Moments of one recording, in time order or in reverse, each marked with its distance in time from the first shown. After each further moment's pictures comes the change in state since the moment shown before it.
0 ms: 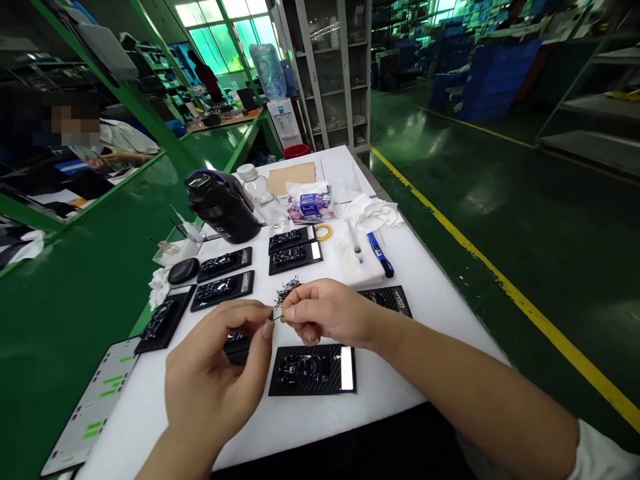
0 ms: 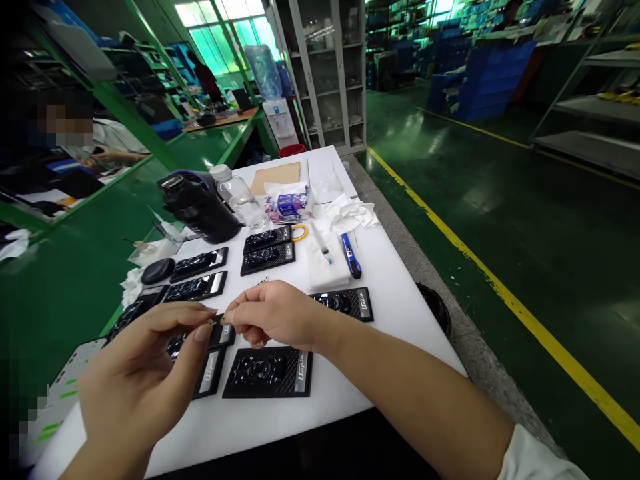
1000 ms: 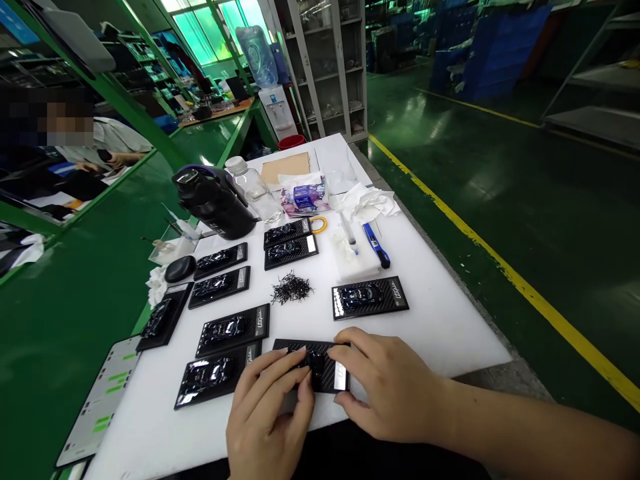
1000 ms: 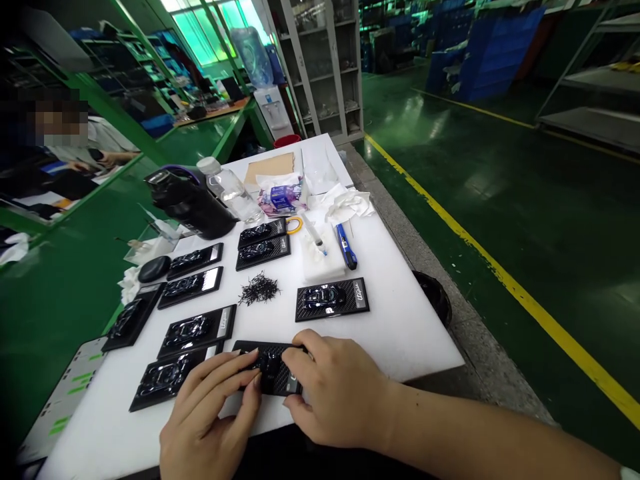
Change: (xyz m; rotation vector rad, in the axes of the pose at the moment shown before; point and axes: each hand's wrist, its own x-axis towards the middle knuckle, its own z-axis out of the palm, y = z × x) left_hand -0.081 0.007 0.041 0.115 -0.034 0.148; right_hand -0.099 0.069 -0.005 -1.486 0.266 -0.236
